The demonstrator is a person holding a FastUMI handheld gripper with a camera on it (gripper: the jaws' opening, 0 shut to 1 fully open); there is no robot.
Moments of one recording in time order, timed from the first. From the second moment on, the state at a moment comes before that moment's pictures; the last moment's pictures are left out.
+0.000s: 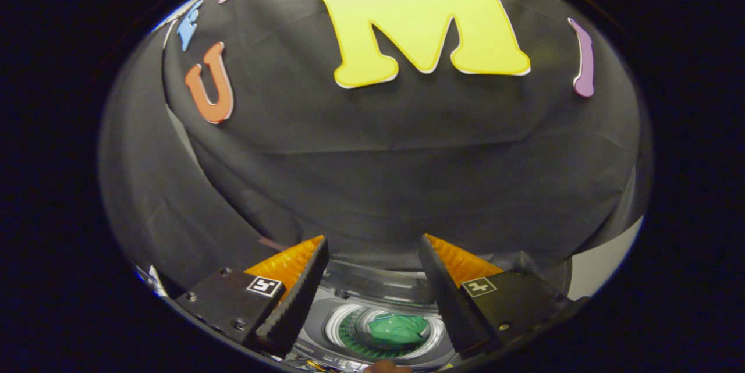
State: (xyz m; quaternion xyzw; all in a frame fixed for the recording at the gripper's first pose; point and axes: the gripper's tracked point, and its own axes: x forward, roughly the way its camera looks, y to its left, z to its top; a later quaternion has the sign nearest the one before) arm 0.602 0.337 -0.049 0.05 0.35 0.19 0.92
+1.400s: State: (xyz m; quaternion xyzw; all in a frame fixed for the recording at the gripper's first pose) arm 0.594 0.347 -0.104 0.03 0.34 0.16 0.93
